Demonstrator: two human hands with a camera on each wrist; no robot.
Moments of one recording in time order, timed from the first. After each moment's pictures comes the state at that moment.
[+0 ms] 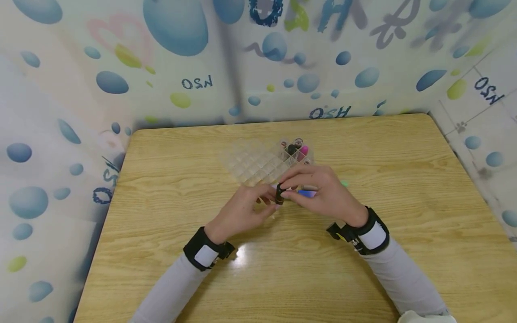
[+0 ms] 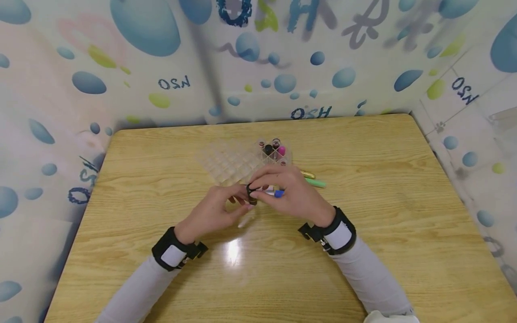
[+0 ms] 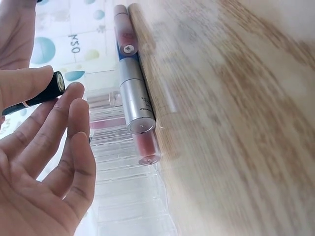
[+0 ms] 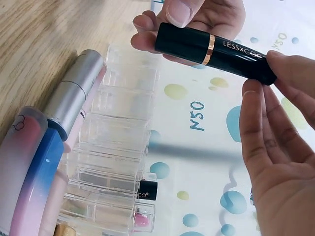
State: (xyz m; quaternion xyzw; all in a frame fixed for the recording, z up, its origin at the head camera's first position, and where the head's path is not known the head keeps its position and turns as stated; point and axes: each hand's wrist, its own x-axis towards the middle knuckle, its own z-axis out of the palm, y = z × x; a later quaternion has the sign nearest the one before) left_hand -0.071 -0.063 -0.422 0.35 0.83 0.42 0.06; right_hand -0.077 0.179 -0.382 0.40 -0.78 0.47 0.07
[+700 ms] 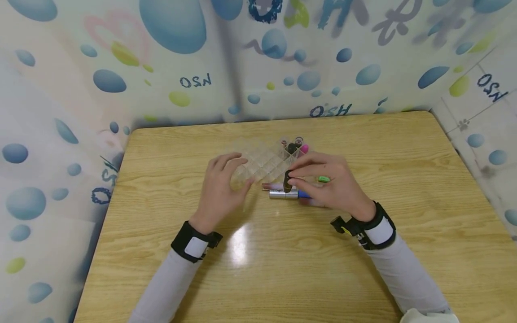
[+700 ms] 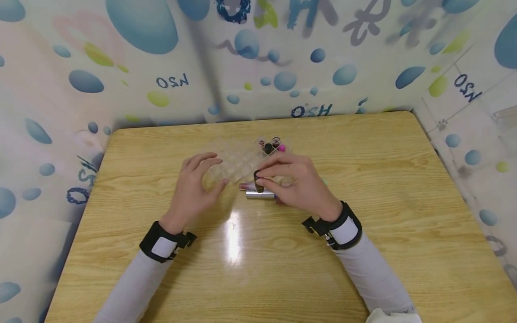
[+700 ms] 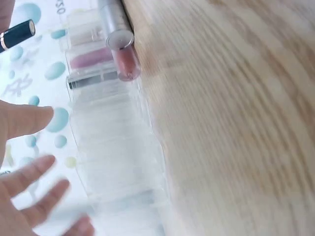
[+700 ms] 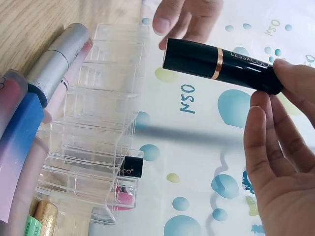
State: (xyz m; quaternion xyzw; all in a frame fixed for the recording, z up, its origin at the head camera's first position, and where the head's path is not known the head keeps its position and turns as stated) left_hand -0.096 -0.096 -0.422 0.23 0.90 0.31 -0.18; right_hand -0.084 0.190 -0.372 0.38 -0.77 0.49 0.14
